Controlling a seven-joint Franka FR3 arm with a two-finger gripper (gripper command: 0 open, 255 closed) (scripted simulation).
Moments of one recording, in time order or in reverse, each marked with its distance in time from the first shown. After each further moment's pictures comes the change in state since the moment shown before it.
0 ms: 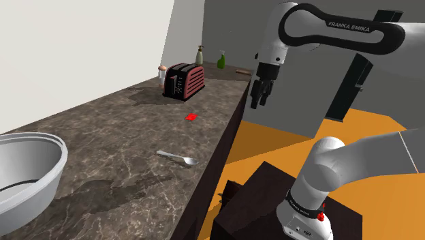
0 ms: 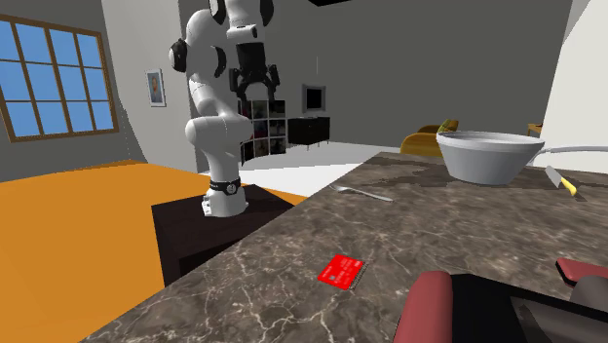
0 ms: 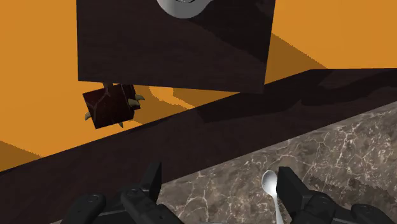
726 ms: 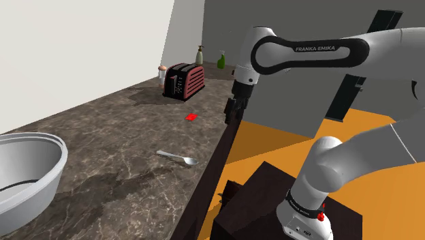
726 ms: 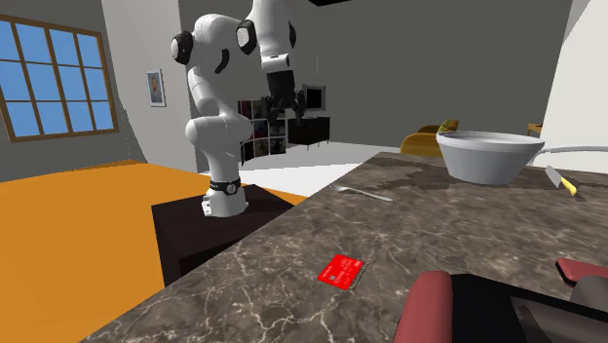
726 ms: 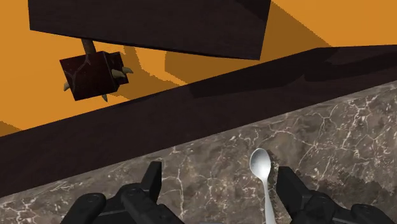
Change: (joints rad) arm 0.051 0.124 0.109 -0.132 0.078 0.343 0.040
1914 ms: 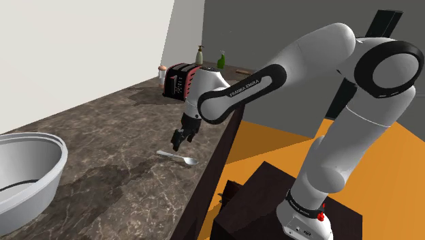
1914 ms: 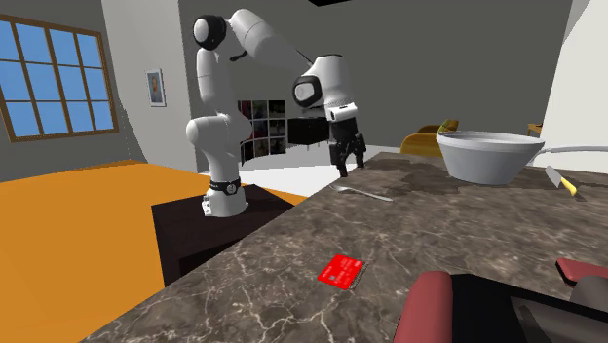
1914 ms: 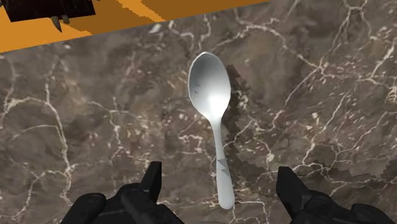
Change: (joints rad) arm 0.064 0.556 0.240 0.087 -0.011 0.658 0.159
